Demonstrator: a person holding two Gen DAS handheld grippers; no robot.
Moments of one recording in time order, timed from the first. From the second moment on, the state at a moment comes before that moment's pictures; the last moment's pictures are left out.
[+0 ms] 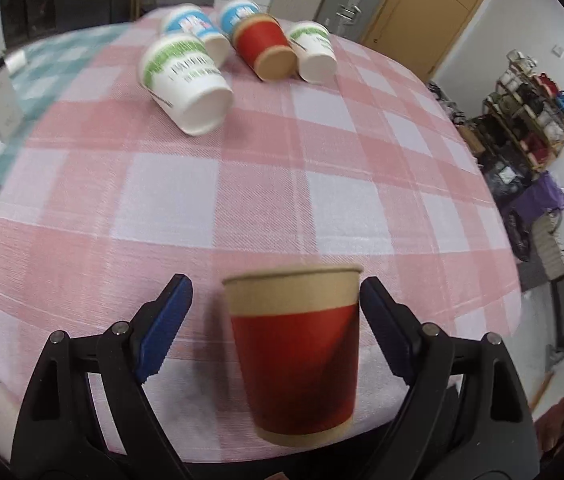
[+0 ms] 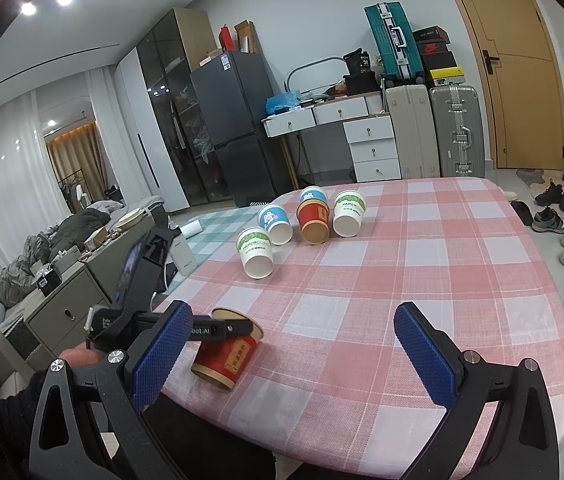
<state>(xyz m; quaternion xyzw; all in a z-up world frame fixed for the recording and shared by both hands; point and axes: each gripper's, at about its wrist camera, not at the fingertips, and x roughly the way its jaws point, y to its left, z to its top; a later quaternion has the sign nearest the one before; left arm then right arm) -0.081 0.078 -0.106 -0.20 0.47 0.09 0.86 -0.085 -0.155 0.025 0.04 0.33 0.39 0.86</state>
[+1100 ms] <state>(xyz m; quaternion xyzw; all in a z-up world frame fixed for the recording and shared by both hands) -0.248 0.097 0.012 -0.19 0.30 0.14 0.92 -0.099 -0.068 0.030 0.00 0.36 0.48 0.80</state>
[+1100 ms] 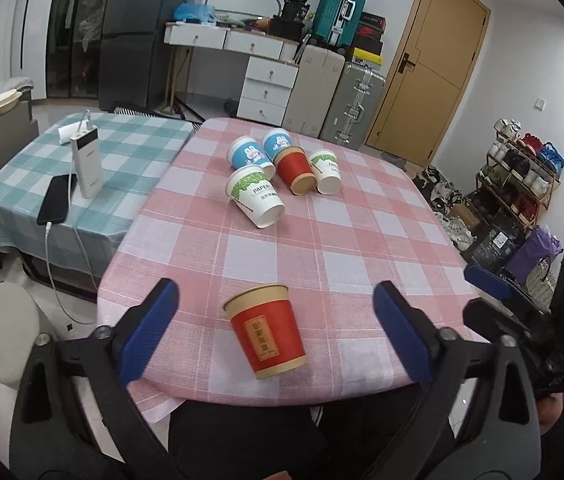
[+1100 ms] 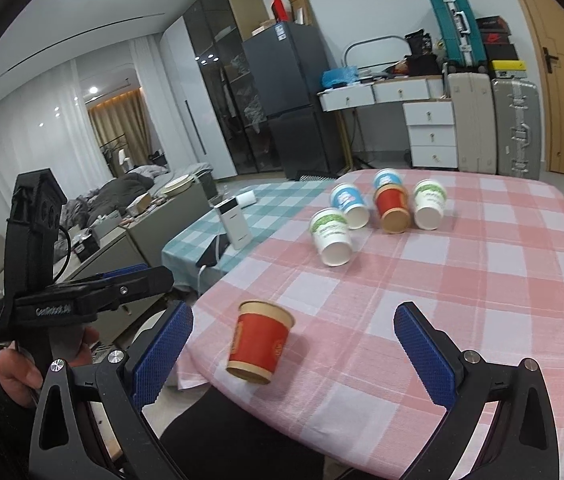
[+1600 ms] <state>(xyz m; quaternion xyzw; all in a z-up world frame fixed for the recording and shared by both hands) -0.286 0.118 -0.012 -0.20 0.27 0.20 0.92 -0.036 0.044 -0.059 -0.02 0.60 0.49 0.63</state>
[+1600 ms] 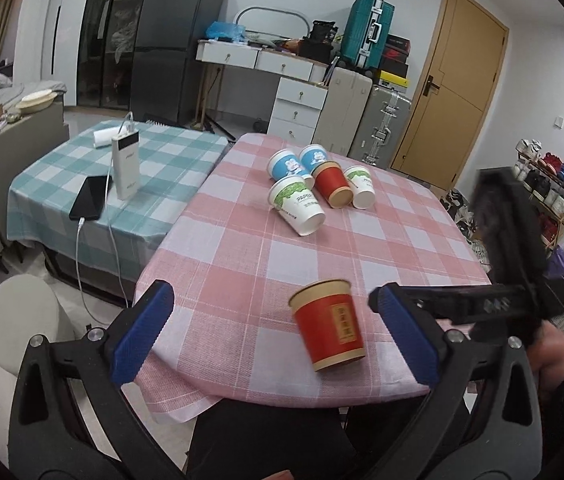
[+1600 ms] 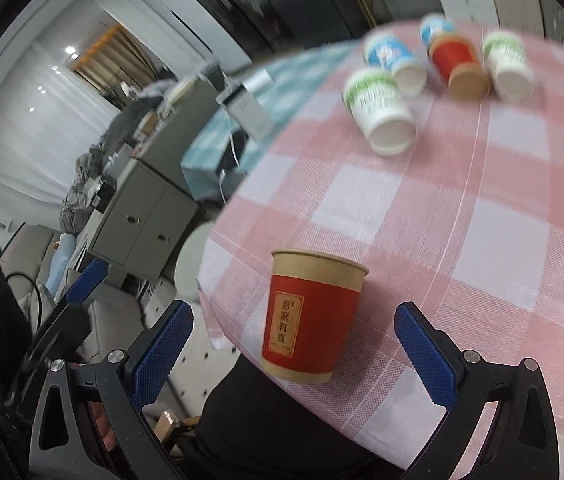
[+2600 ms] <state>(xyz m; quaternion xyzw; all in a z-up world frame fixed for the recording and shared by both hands) -0.247 0.158 -0.066 -0.27 0.33 0.16 0.89 0.002 0.099 -0.119 -0.12 0.72 0.43 0.52</state>
